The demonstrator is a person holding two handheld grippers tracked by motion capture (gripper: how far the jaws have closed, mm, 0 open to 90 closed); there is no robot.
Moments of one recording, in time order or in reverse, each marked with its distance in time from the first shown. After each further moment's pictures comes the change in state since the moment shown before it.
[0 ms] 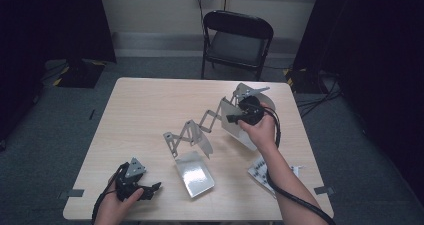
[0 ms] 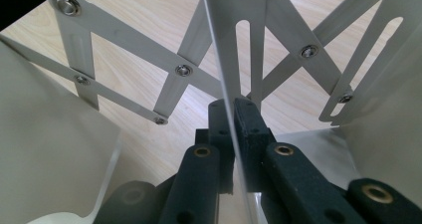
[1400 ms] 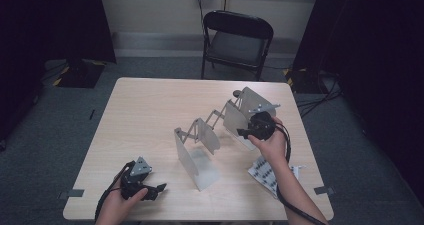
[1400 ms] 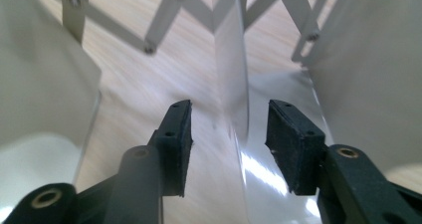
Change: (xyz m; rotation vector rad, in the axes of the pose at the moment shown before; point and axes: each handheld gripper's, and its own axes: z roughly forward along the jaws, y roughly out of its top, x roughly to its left) left arm -0.007 0.013 0.005 0.004 -0.088 0.039; right arm -0.019 -0.060 0.001 0.011 -0.130 -0.024
